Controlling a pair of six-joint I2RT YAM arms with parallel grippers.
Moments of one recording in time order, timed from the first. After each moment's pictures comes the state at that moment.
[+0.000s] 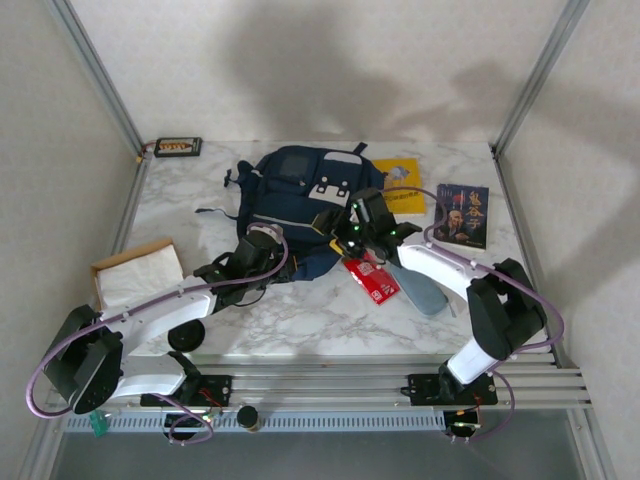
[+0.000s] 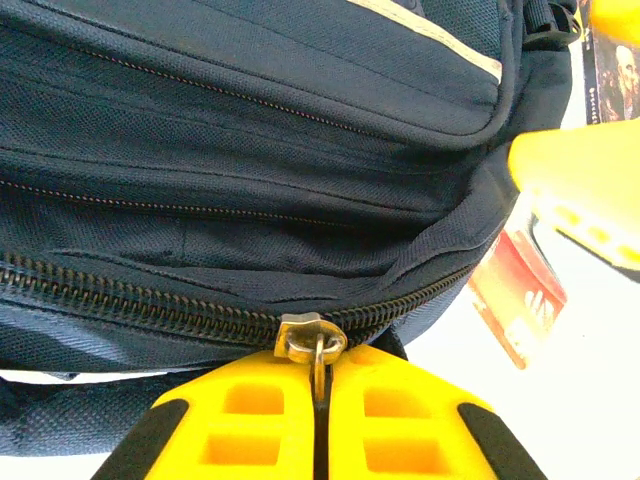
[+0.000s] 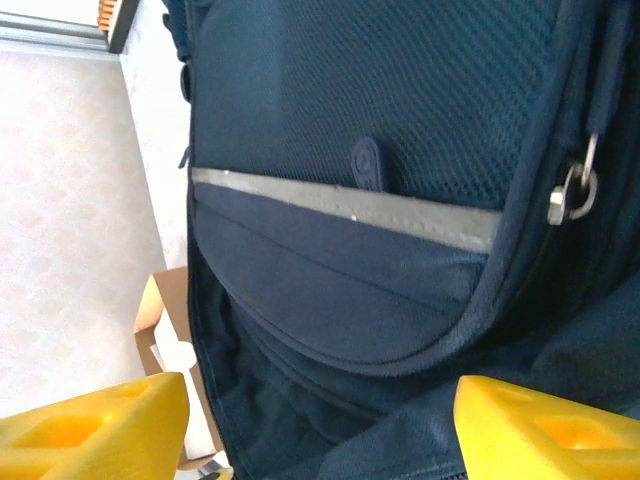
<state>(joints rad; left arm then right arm) -0.67 1.26 0.70 -0.16 -0.01 -0.73 0.65 1.59 1.03 -0.13 -0.32 1.16</state>
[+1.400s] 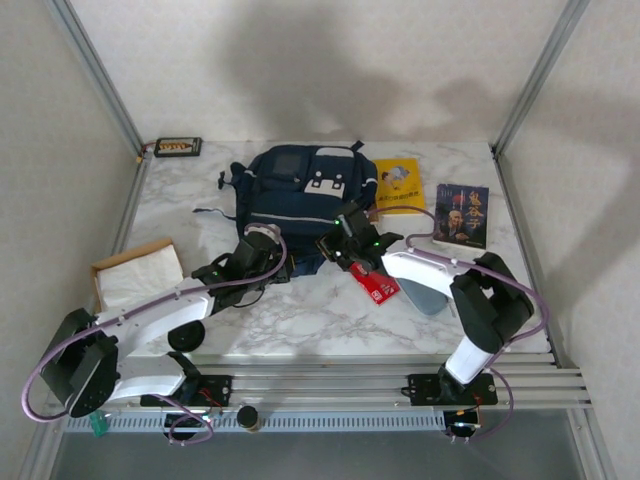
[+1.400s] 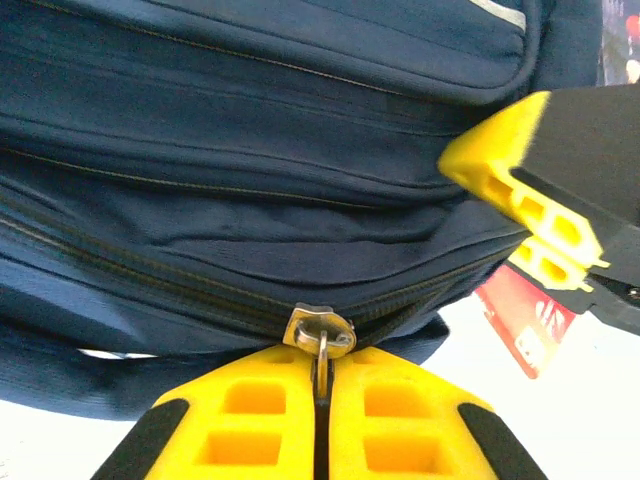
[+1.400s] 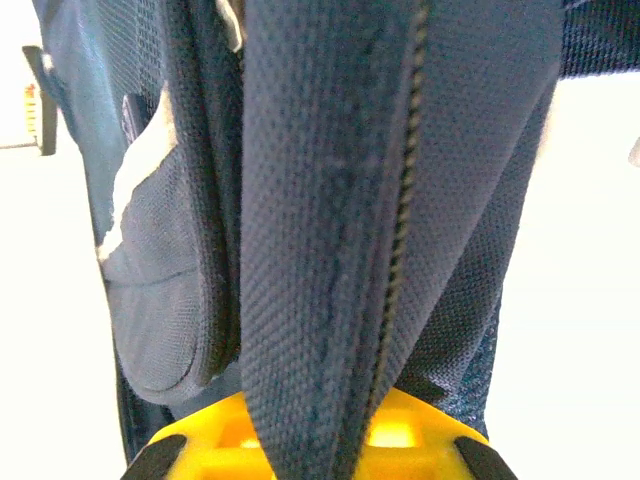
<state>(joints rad) -0.67 1.22 0.70 -0.19 -0.06 -0.73 0.72 1.64 1.00 -0.12 -0.11 1.41</state>
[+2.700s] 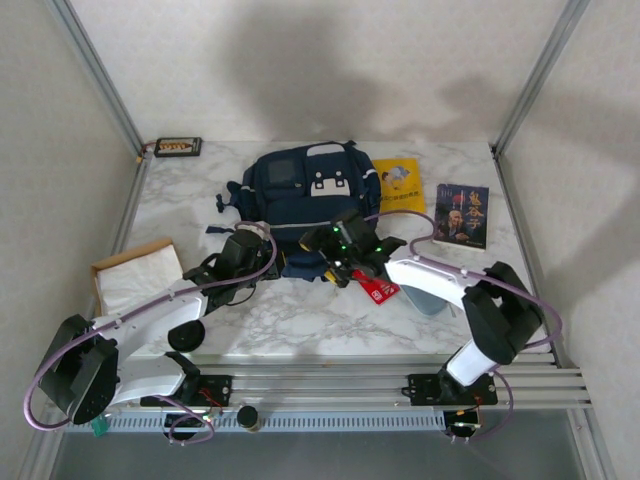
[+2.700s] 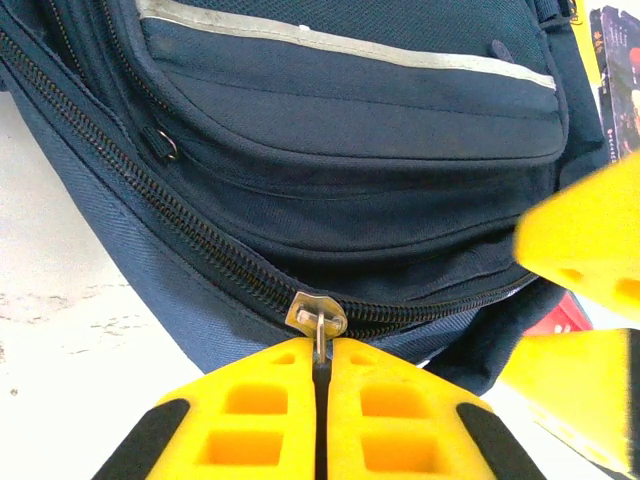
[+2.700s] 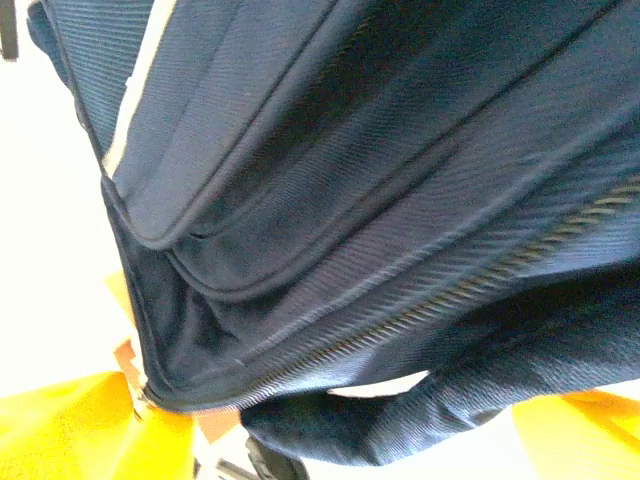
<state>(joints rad) -0.59 1.20 0.64 -0.12 0.00 -0.68 0.79 1.61 1.01 -0.19 -0.19 1.47</state>
